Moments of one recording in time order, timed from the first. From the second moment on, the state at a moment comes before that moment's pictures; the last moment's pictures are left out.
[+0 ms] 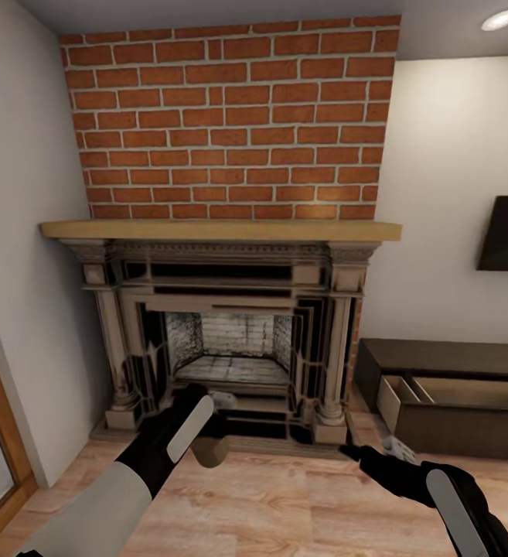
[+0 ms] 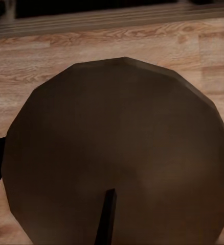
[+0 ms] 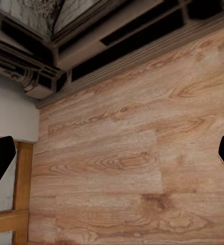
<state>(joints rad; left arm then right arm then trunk) -0.69 -0.08 -0.47 -0.92 0.68 1.04 0.58 -0.24 -0.15 -0.14 -1.23 -0.72 0.88 0.05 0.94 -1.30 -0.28</state>
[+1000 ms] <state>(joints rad) -0.69 -0.09 -0.48 -0.92 0.68 1.04 0.62 -0.24 -0.16 -0.14 -1.23 -0.72 0.88 0.05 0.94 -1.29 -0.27</state>
